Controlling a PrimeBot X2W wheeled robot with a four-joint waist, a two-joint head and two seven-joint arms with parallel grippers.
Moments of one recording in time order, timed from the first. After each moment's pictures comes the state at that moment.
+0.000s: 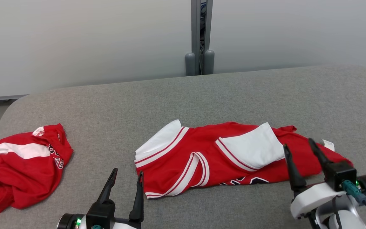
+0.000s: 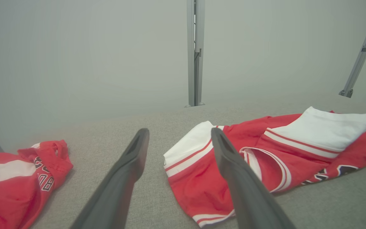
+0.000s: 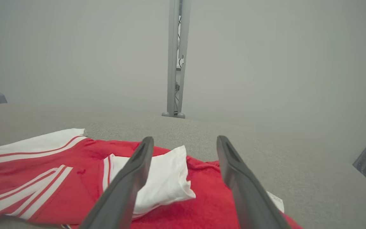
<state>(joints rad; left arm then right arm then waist) 0.05 0.05 -0.28 0.17 -0.12 0.12 -0.26 -0.17 -0.05 0.02 0.33 -0.03 0.13 -0.20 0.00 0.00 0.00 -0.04</state>
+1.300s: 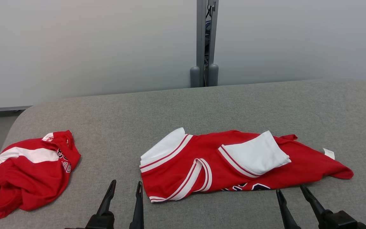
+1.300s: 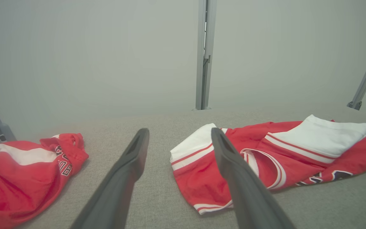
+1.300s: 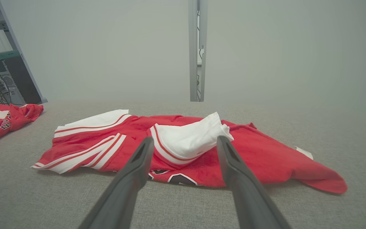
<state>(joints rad) 0.12 0.05 -0.30 0.13 -0.15 0.18 -0.26 0.12 -0.05 0.11 0.19 0.09 0.13 -0.26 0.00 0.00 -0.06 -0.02</state>
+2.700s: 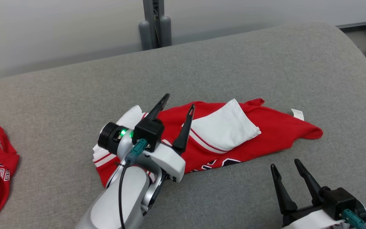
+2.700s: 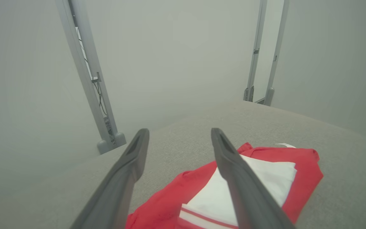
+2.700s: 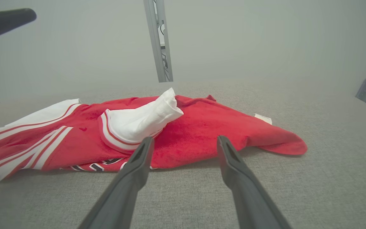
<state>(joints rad) -0.47 0.05 -0.57 0.36 -0.27 0.09 -0.16 0.01 -0.05 0.13 0.20 0.15 0.13 -0.26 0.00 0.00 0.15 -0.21</state>
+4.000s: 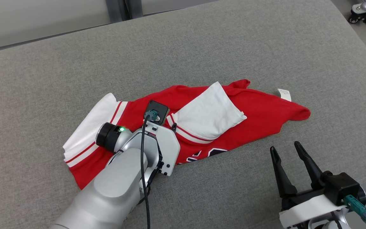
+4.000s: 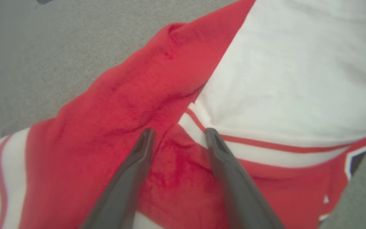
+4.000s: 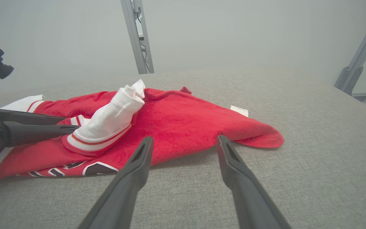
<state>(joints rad) -0.74 0.07 -0.88 0.75 -0.57 0.16 0.20 -0.07 -0.05 0.14 0.19 0.17 0.13 -0.26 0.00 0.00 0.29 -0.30</state>
